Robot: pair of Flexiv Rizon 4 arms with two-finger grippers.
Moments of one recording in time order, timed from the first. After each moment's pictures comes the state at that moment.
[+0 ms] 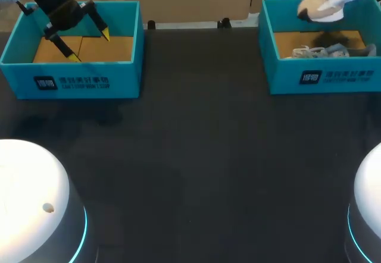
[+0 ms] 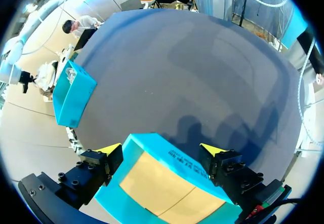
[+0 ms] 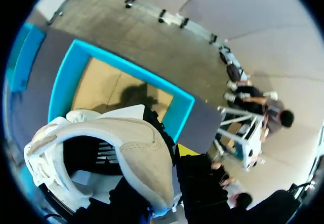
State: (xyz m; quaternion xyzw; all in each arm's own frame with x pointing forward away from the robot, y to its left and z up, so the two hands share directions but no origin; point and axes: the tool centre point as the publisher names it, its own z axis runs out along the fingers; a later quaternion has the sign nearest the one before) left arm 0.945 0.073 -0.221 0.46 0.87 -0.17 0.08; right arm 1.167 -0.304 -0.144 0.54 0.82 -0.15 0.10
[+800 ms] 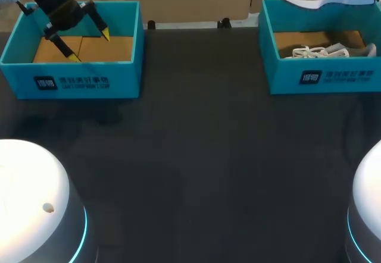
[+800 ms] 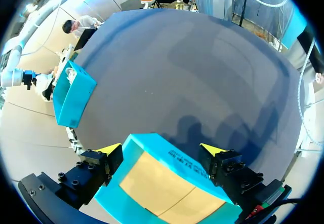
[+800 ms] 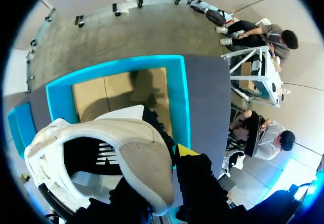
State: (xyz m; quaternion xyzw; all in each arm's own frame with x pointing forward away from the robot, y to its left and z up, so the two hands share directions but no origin) left arm 0.945 0.073 -0.221 0.46 0.87 -0.17 0.08; right arm 1.133 -0.307 -0.165 0.74 0.65 -0.16 0.03
